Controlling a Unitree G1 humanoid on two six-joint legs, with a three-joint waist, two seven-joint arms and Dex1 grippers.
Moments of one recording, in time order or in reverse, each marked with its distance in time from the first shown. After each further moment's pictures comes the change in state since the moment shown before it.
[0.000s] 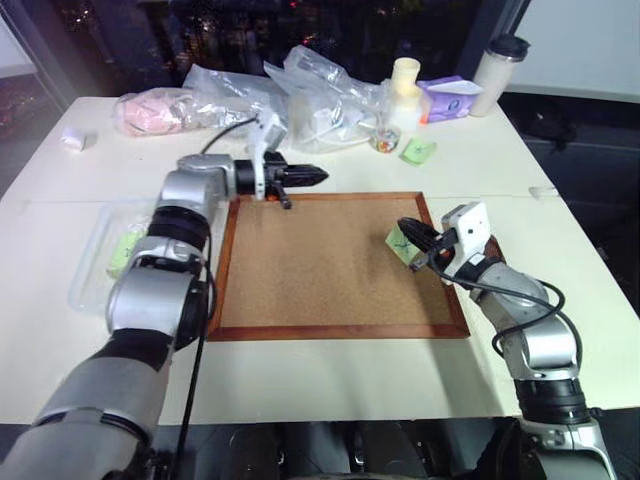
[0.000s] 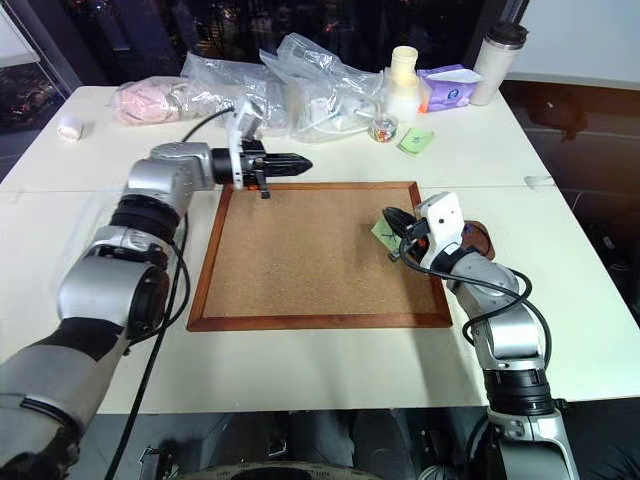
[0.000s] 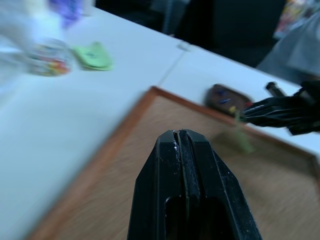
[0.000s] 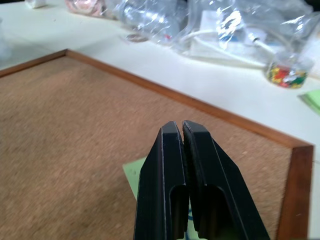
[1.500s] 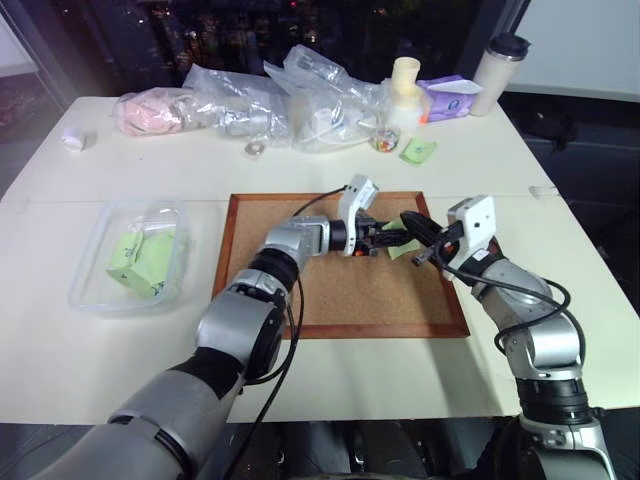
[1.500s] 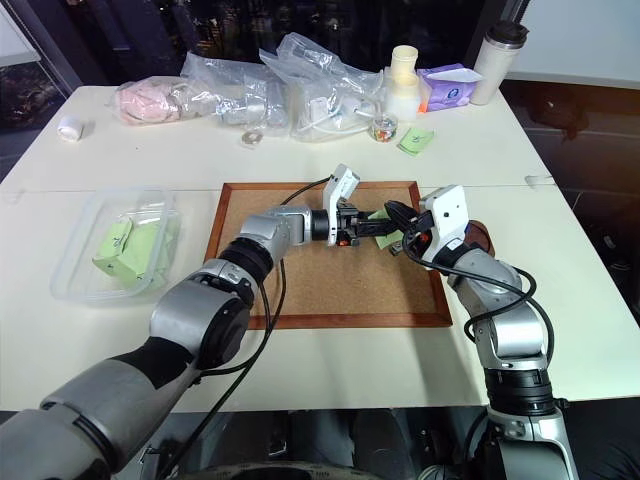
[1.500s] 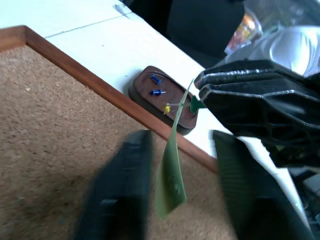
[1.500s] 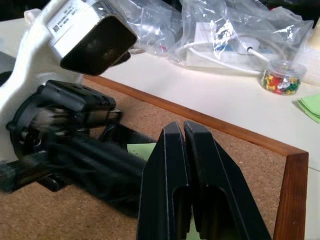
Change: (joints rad) left arm 0.048 -0.386 0.061 0.180 0.023 -0.026 0.202; right arm 0.006 0.013 -0.012 -0.045 0.034 0.046 -0.025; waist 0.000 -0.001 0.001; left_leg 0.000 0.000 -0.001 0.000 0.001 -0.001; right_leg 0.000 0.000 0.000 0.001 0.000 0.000
